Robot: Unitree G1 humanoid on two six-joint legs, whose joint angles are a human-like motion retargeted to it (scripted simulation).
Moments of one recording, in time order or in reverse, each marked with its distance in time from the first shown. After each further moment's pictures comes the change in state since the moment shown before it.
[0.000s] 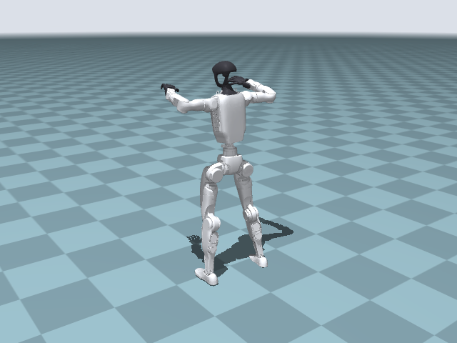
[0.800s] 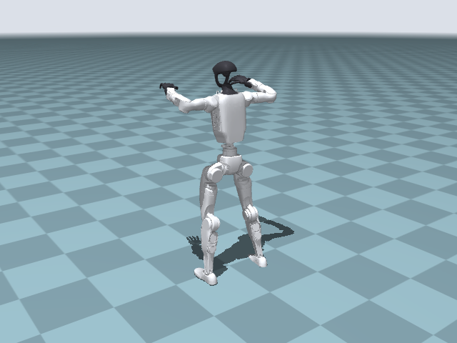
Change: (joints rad) left arm 0.414 -0.078 0.422 -0.027 -0.135 0.005 -0.041; right arm 0.000 -0.040 -0.030 0.050 0.019 0.025 0.015; waist -0.034 0.017 0.032; left_leg 0.013 -0.001 -0.004 -0.002 0.005 0.001; right_leg 0.017 -0.001 -0.002 -0.005 0.001 -0.005
